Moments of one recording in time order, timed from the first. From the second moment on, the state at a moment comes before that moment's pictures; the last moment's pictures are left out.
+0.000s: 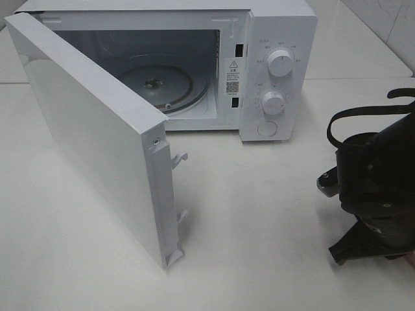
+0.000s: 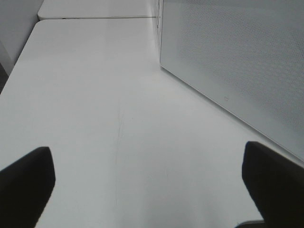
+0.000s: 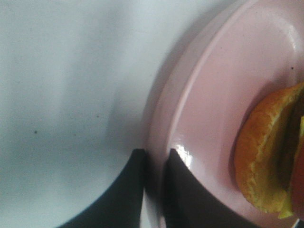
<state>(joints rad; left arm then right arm) -0.05 0.00 -0.52 -0.01 1.08 0.01 0.61 1.81 -0.62 -0.83 0.80 1.18</state>
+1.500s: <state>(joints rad) -0.05 0.00 -0.52 -0.01 1.08 0.01 0.61 1.09 -0.62 -0.19 0.81 0.19</state>
